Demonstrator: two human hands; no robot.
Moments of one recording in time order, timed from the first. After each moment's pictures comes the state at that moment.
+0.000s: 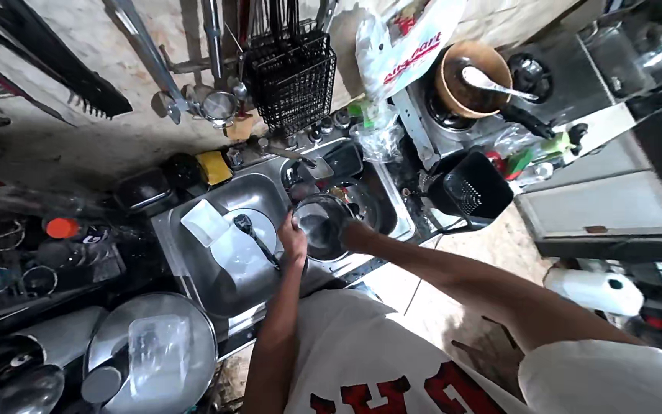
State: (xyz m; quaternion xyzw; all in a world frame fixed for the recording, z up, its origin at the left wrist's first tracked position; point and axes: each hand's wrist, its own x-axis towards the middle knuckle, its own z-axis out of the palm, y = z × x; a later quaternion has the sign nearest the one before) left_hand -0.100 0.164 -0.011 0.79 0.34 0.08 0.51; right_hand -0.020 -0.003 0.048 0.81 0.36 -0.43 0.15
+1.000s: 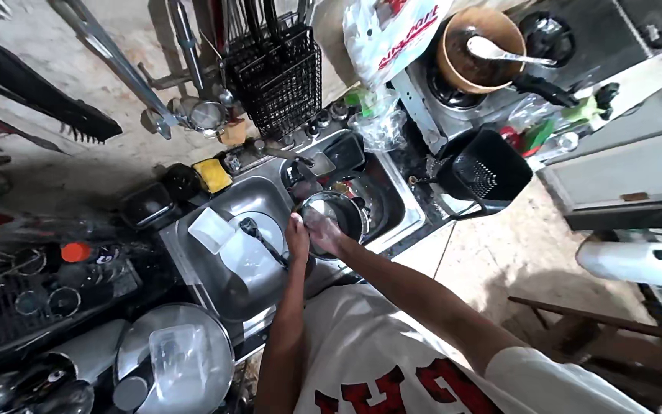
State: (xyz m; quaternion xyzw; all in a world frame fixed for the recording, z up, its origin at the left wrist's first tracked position) left_hand -0.098 0.166 -0.026 0.68 0.34 0.05 0.65; right_hand -0.057 0.079 -0.004 0.49 -0.15 -0.40 -0.76
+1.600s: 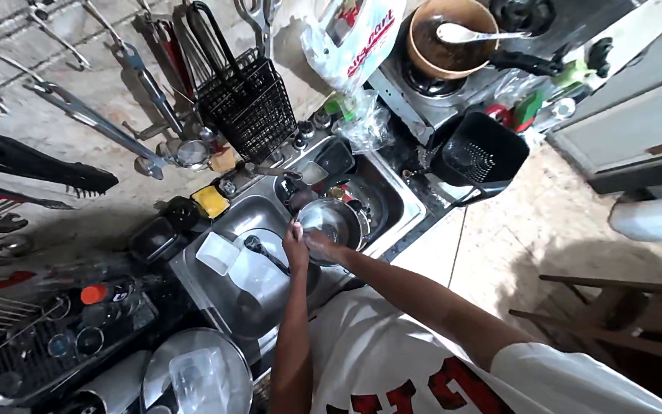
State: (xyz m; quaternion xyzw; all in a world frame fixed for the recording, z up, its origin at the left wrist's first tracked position) left_hand -0.091 0.175 -0.018 0.79 0.30 0.02 0.54; right_hand -0.053 0.086 -0.003 0.76 -0.02 -0.41 -0.51
